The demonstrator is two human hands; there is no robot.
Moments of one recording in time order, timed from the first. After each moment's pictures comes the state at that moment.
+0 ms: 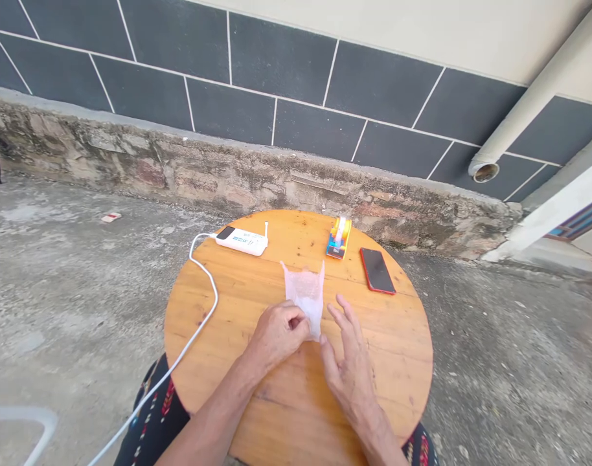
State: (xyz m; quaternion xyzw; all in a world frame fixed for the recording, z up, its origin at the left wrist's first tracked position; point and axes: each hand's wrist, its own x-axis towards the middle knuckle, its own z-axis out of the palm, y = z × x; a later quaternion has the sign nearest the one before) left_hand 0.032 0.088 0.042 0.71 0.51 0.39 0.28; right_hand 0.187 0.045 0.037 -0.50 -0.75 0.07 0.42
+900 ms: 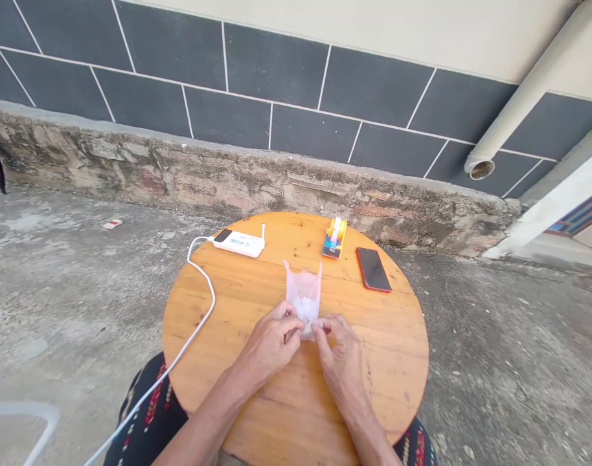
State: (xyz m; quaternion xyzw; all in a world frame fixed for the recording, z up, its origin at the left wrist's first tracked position) left_hand 0.027 0.071 0.043 0.78 0.46 0.37 0.23; right_hand 0.185 0.055 0.029 -0.55 -0.69 0.10 0.46
